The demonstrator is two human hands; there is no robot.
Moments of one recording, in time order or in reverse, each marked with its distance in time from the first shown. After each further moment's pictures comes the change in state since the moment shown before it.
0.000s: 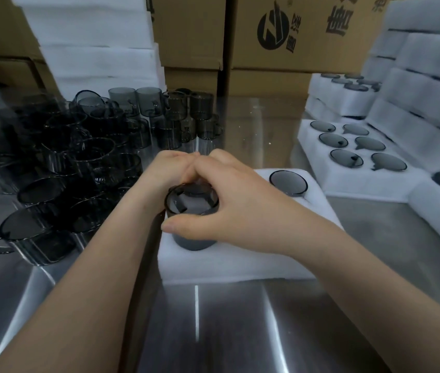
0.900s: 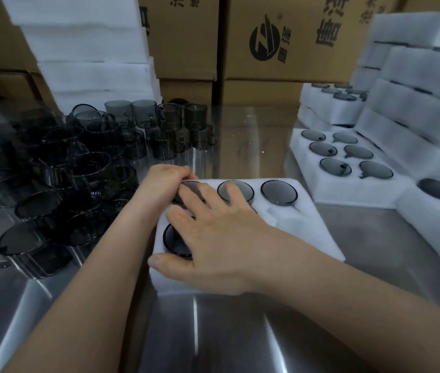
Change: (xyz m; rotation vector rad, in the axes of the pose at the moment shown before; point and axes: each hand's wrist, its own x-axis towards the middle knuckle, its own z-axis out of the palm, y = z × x) left_hand -0.006 0.000 -0.005 -0.097 0.014 -0.102; right_hand -0.006 -0.003 0.023 -0.664 -0.186 -0.013
